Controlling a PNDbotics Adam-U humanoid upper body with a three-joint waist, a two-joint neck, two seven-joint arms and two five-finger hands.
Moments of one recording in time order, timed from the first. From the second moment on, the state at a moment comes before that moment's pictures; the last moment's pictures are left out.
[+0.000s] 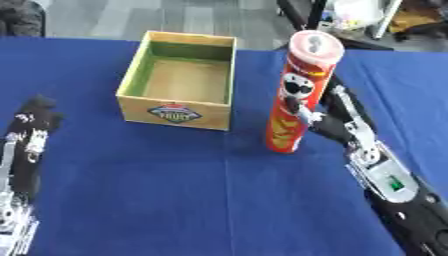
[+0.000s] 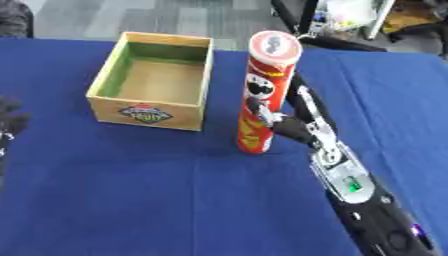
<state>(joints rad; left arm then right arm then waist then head) -0.18 0.30 0.04 -1.63 0.06 -0.17 0.10 -0.57 -0.29 0.27 -1.29 -0.07 -0.32 -0.08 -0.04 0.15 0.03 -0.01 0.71</state>
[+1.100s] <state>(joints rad) -0.18 0.29 0.04 -1.63 0.06 -0.17 0.10 -0.60 -0.27 0.27 -1.25 -0.09 -0.34 -0.07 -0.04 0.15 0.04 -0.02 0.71</state>
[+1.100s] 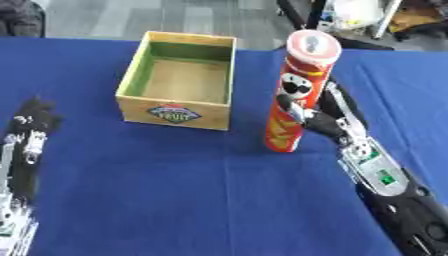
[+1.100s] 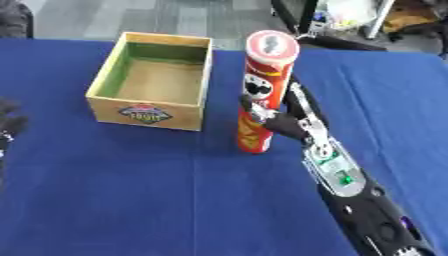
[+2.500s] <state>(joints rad) -0.18 0.29 0.04 -1.63 0.07 -0.17 0.10 -0.63 -0.25 0.27 -1.22 -0.09 -0.36 -0.09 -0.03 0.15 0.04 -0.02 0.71</state>
